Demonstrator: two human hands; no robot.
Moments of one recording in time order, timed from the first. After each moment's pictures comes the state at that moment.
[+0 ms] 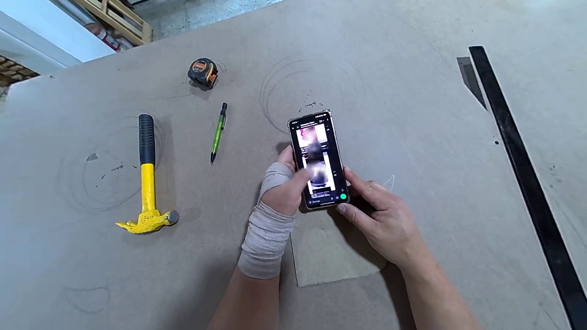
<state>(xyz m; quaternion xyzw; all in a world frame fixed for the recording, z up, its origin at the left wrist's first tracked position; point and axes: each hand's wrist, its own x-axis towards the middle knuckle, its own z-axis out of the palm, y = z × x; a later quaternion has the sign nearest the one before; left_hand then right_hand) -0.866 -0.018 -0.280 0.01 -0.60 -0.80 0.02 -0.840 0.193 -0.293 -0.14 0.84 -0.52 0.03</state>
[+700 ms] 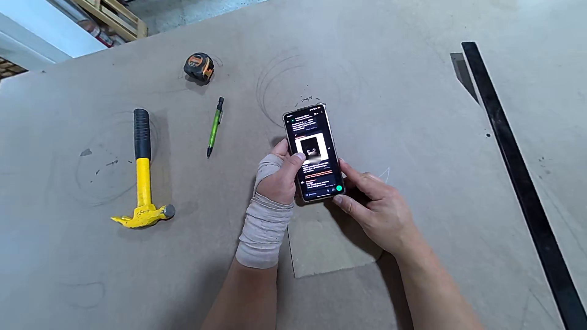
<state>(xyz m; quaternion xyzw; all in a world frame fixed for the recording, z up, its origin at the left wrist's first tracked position) -0.868 -0.017 -0.280 0.03 -0.58 -0.81 0.04 -0.840 0.192 -0.287 -0.14 0.85 -0.50 0.04</state>
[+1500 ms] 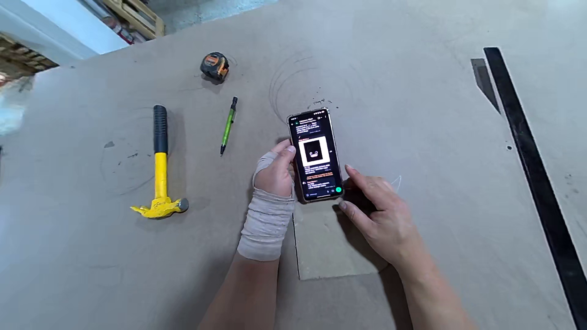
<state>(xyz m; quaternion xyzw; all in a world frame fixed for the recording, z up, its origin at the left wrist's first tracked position) -0.872 -0.029 -0.274 0.17 -0.56 -0.81 0.10 -0.840 0.186 -0.296 -0.18 0.88 -0.45 -0.02</state>
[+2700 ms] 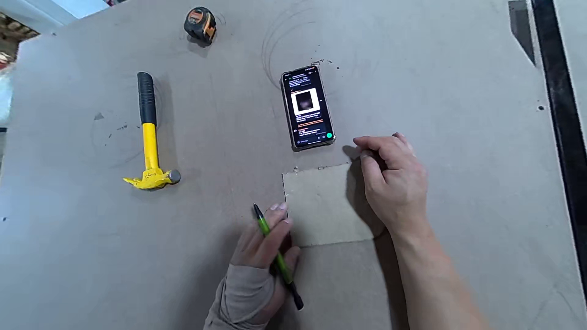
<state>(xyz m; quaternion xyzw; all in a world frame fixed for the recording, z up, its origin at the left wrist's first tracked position) -0.667 -0.037 -0.292 -0.03 -0.94 -0.33 0.09 -0.846 0.188 -0.294 -0.12 0.89 -0.43 -0.11</state>
